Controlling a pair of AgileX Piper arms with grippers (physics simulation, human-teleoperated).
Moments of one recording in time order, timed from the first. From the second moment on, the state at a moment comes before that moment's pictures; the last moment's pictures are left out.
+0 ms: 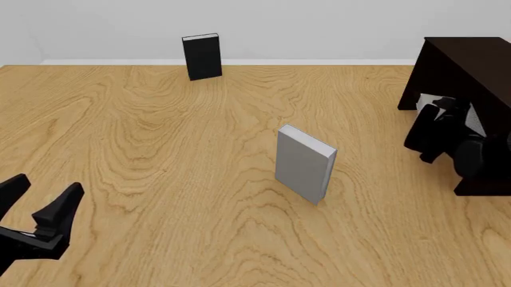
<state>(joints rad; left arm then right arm) -0.13 0.31 0.00 -0.14 0.07 -0.19 1.91 -0.80 -0.69 -1.37</state>
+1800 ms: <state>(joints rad) -0.15 0.35 0.00 -0.17 0.07 -0.12 1.83 -0.78 -0.67 -1.36</state>
